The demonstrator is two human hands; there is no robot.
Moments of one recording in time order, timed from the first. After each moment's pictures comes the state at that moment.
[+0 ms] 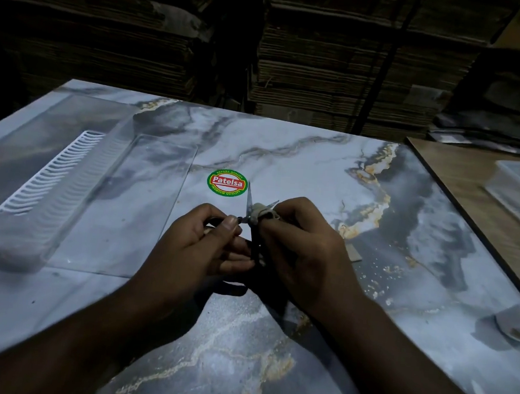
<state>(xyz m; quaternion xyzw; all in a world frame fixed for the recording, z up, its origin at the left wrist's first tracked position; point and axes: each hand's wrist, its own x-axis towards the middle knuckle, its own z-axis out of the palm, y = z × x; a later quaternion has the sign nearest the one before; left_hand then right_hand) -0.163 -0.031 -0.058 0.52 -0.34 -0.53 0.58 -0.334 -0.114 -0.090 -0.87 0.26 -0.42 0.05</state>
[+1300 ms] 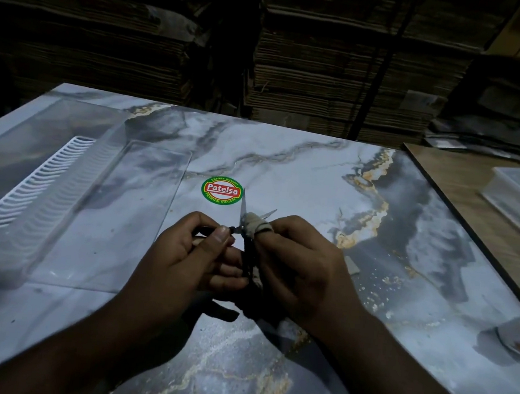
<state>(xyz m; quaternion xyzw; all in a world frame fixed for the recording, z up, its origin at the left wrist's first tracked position) -0.164 -0.031 -0.063 0.50 -0.33 -0.52 0.61 -0.337 -0.117 -0.090 -0.87 0.22 -0.43 0.08</state>
